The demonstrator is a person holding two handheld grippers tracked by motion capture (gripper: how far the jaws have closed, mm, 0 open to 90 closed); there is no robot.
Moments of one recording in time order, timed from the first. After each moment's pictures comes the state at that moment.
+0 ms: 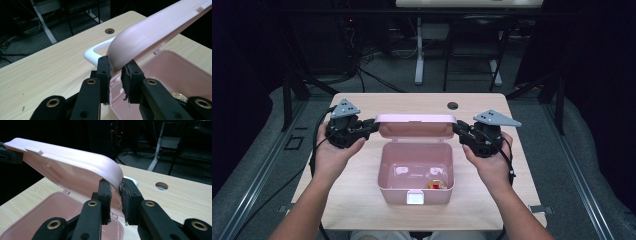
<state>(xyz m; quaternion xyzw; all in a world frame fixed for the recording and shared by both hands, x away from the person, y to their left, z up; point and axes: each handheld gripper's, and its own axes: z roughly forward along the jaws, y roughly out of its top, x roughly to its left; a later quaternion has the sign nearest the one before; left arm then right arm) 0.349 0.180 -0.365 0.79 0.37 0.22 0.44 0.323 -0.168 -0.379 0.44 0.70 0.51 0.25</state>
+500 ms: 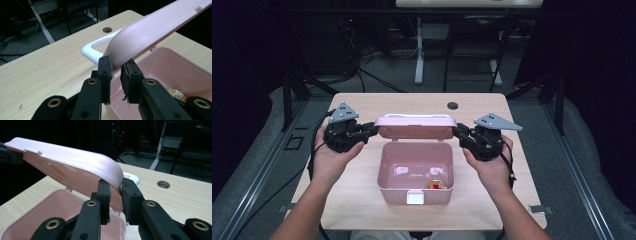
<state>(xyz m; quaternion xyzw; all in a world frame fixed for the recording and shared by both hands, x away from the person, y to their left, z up) 0.342 0.183 -0.370 0.79 0.36 0.21 0.44 0.317 -0.169 -0.383 0.44 0.70 0.51 0.25</state>
